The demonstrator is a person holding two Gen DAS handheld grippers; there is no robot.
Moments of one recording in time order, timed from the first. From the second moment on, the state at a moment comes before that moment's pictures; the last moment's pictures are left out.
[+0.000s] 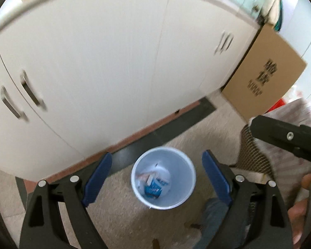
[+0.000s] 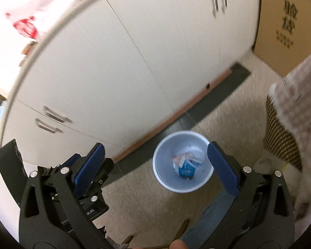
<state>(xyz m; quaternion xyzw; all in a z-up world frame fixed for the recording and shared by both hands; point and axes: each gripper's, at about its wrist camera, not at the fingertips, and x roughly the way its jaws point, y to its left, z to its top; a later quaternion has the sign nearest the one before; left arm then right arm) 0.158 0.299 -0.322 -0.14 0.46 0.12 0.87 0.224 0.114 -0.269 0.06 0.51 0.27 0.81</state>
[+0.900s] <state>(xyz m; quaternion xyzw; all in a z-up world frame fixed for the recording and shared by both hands) 0.121 0.081 -0.157 -0.06 0.31 -0.06 0.95 0.131 -0.163 -0.126 0.12 0.33 0.11 0.93</state>
